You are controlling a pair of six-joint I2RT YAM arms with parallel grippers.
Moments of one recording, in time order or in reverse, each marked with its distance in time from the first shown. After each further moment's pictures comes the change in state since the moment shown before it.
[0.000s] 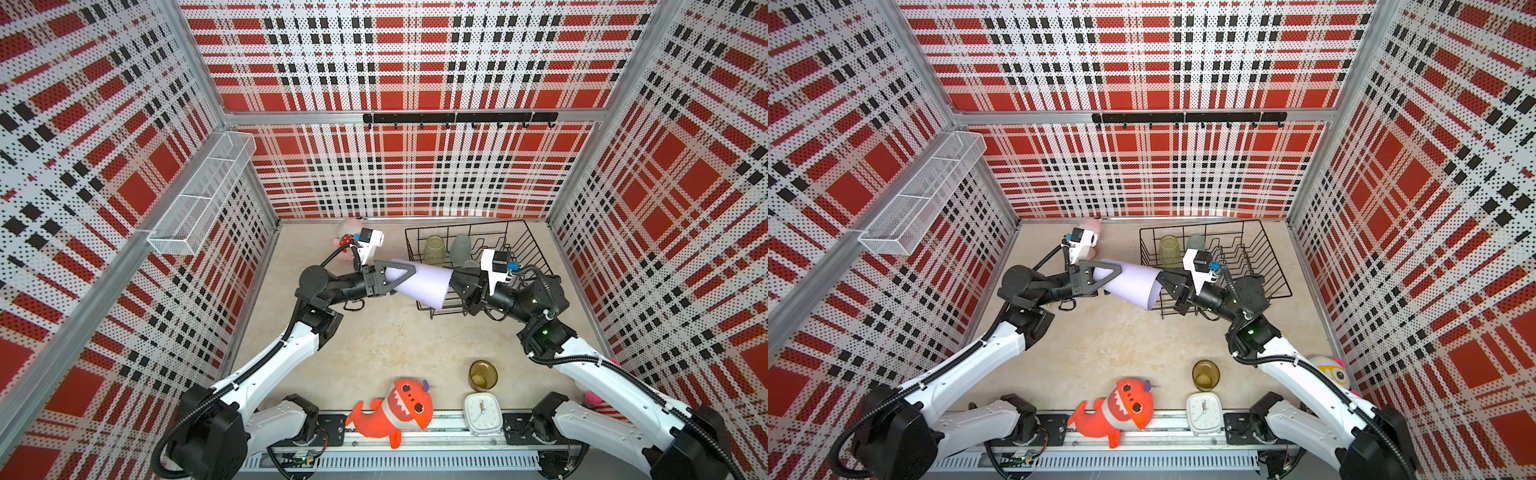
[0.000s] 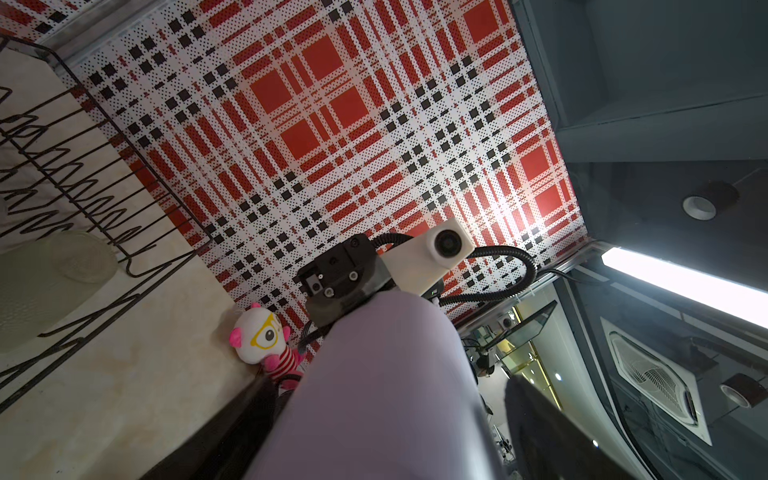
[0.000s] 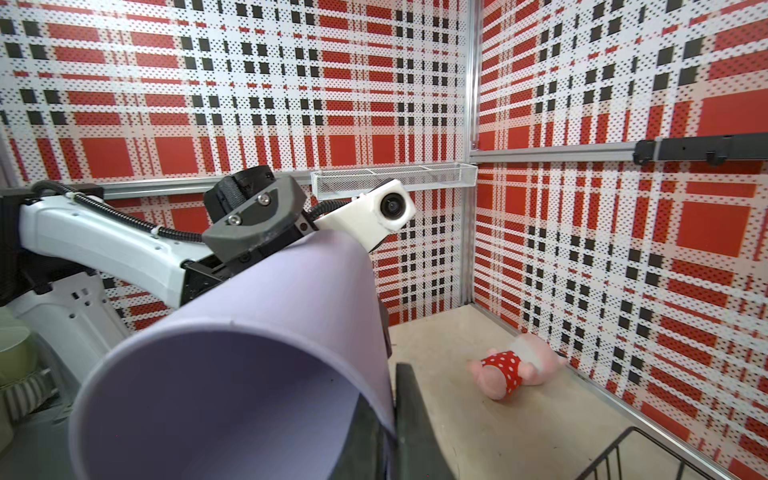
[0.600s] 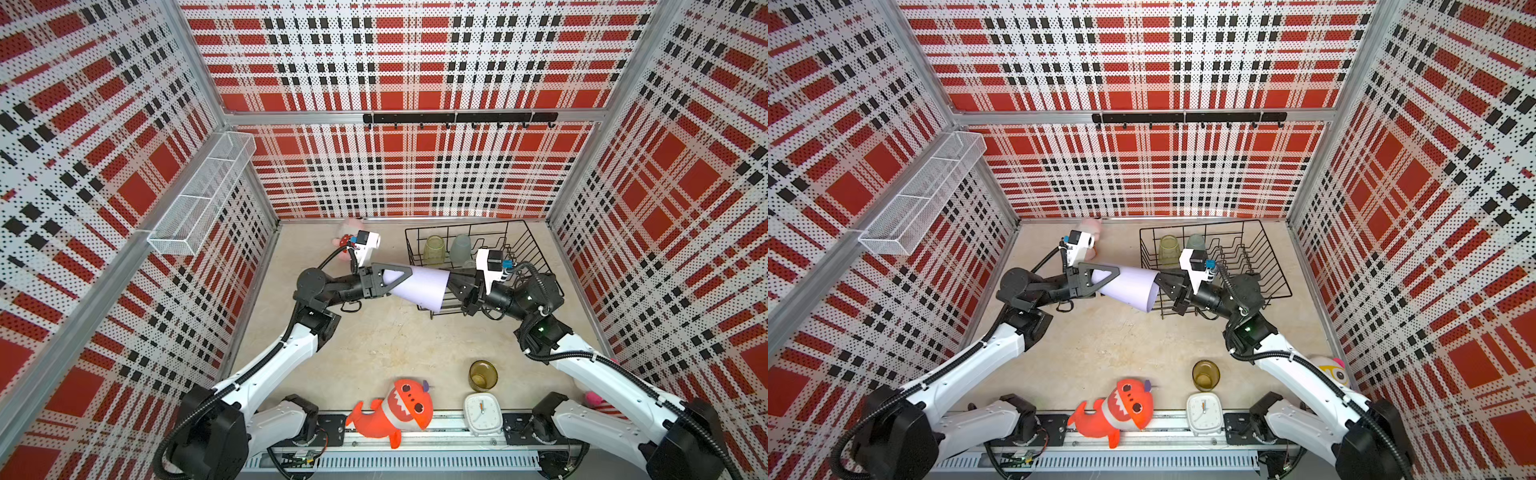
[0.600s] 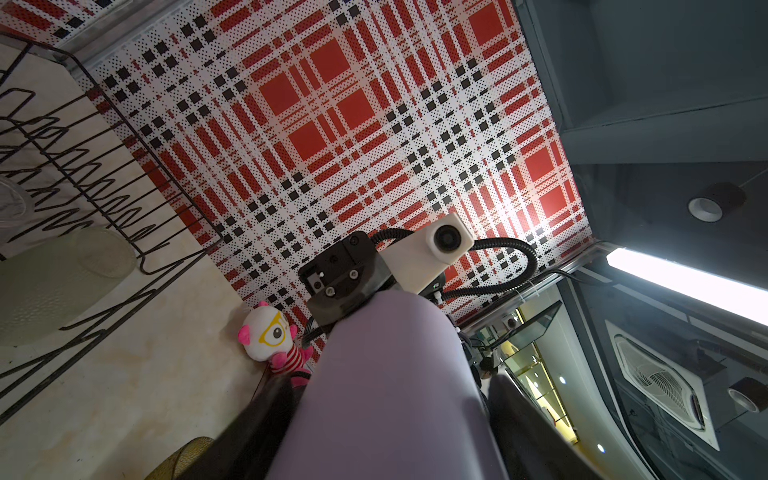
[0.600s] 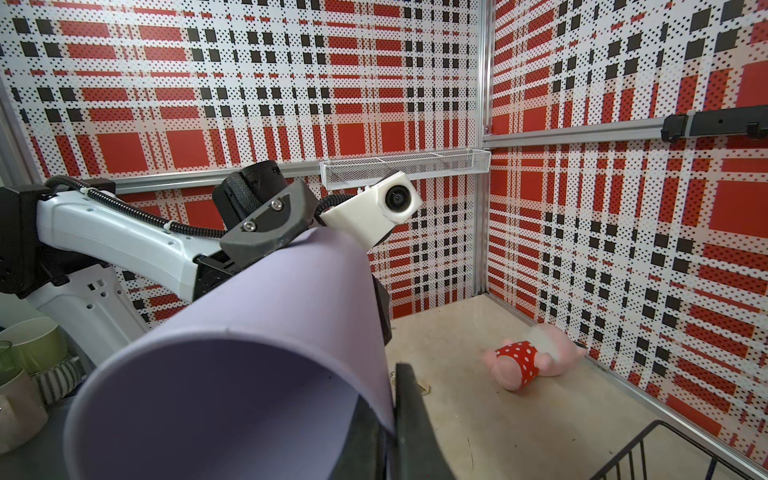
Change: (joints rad) left arm 0.026 -0.003 -0.028 0.021 0.021 -0.016; right arm -0.019 0.028 0.002 0.003 -0.030 0.017
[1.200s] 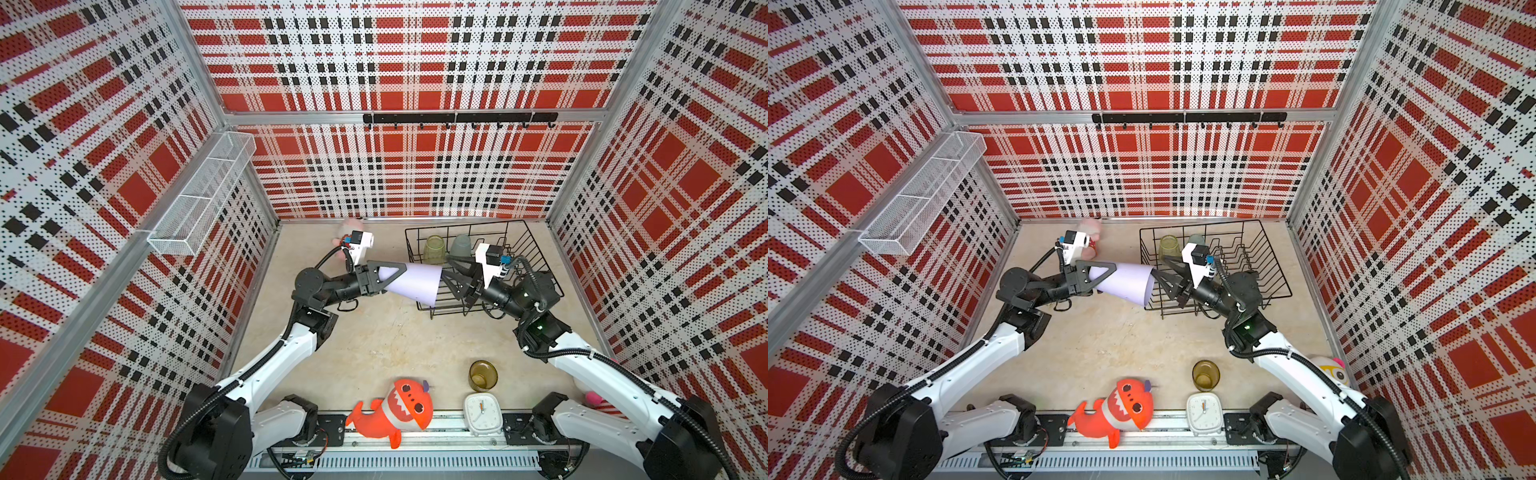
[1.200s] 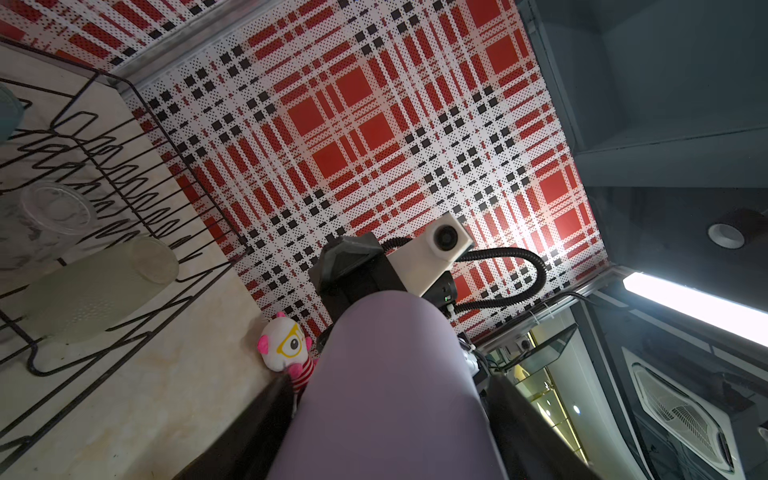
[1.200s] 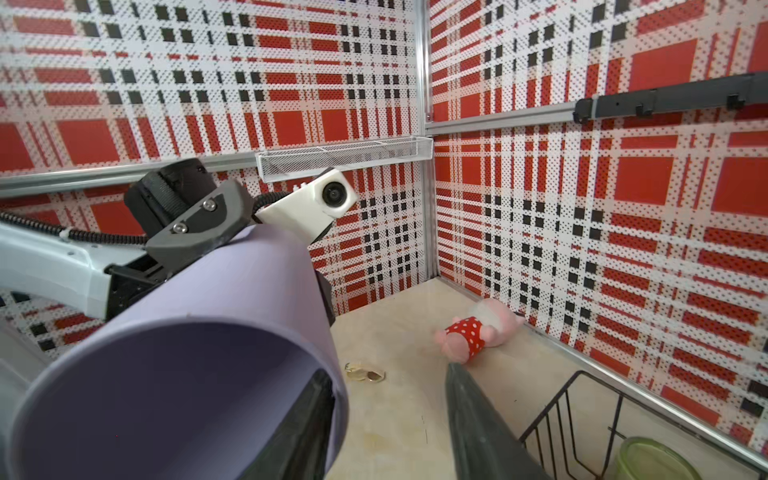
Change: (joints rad) left arm 0.058 0.014 -0.036 0.014 -0.021 0.002; right arm -0.020 0.014 -0.007 -0.054 0.156 -0.031
